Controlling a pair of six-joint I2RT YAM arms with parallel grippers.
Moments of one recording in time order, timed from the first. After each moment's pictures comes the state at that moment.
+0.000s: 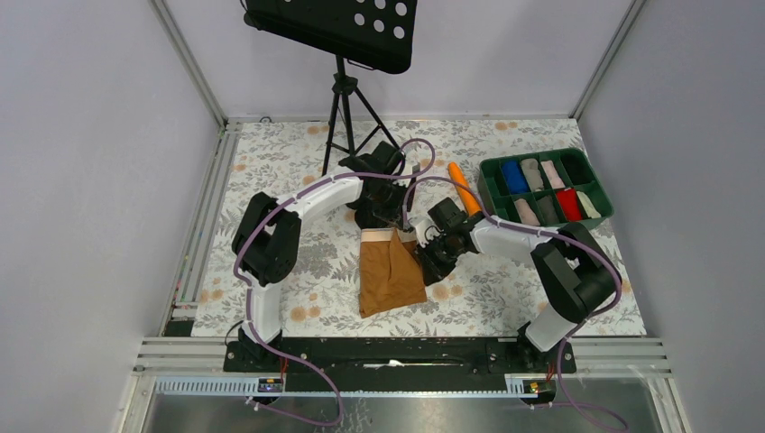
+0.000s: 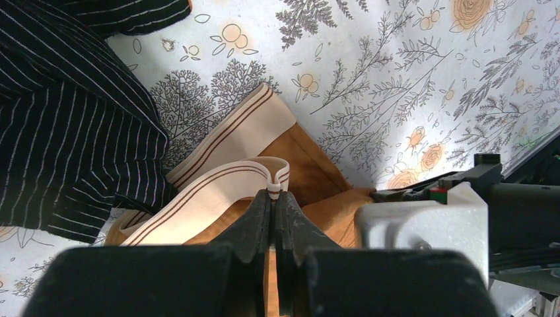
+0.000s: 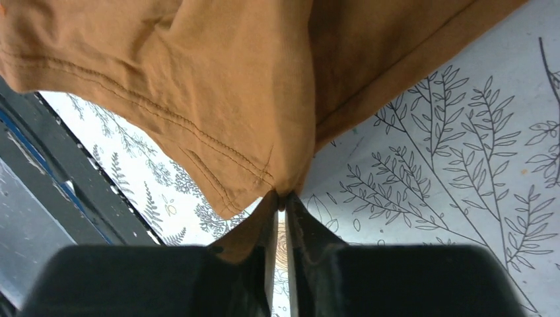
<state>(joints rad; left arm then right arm) -0.65 1.98 1.58 -0.72 0.34 -0.23 0.64 1.63 0.85 -0.48 -0.47 -0.12</state>
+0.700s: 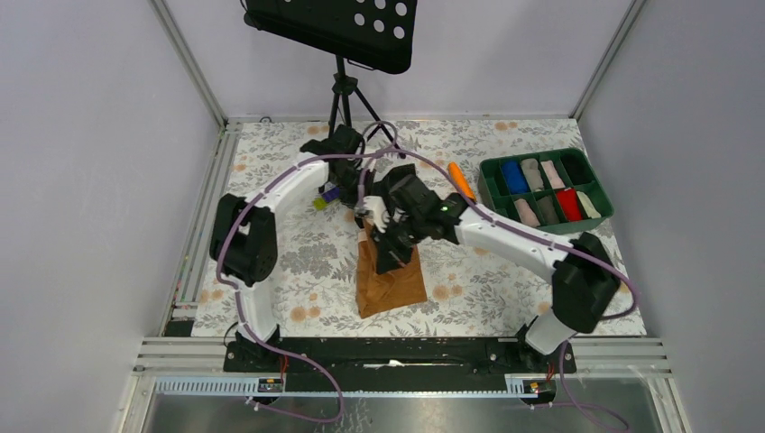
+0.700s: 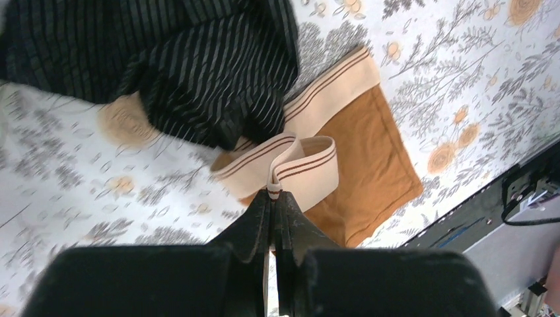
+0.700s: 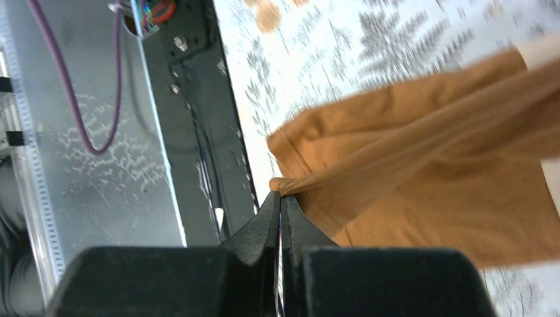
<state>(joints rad) -0.46 1.92 1.58 -0.83 0.37 -0.14 0.84 1.57 1.19 -0.59 -0.65 -0.09</state>
